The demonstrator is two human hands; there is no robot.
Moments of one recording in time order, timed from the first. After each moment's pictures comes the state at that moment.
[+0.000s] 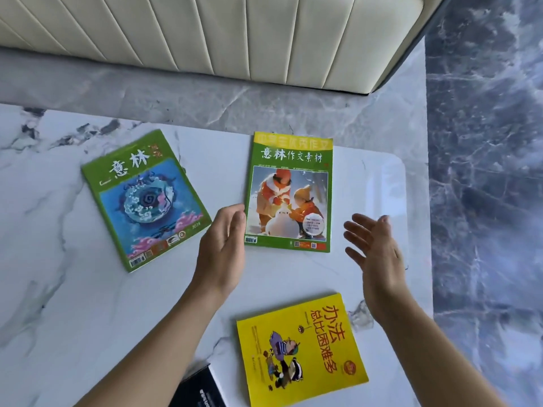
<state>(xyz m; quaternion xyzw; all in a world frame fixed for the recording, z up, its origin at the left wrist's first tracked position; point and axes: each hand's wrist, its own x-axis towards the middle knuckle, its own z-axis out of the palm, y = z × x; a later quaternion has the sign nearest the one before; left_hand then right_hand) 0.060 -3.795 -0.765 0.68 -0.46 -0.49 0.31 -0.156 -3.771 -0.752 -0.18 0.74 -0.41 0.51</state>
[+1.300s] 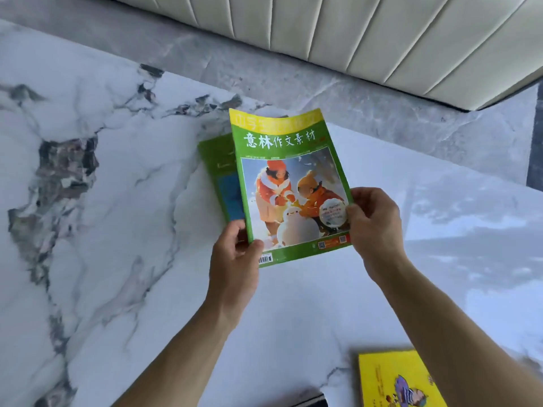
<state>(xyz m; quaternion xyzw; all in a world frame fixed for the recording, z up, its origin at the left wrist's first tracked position) 0.255 -3.789 -0.808 0.71 -0.25 -0.52 0.41 0.071 -3.870 -0.804 -0.38 0.76 -0.27 0.45</state>
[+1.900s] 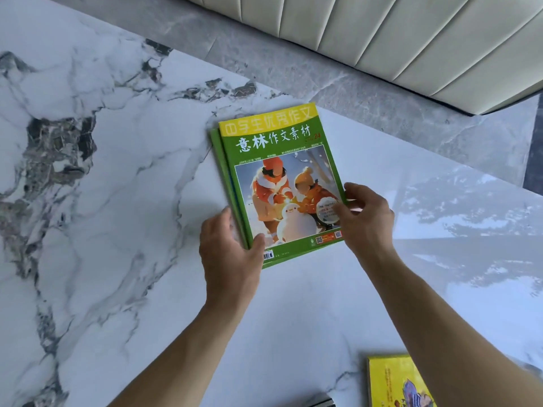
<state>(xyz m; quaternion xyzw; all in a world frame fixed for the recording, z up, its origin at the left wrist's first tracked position) 0.277 -3.793 -0.834 0.83 -0.37 -0.31 0.29 0.097 -3.878 -0.836 -0.48 0.77 -0.20 0.36</state>
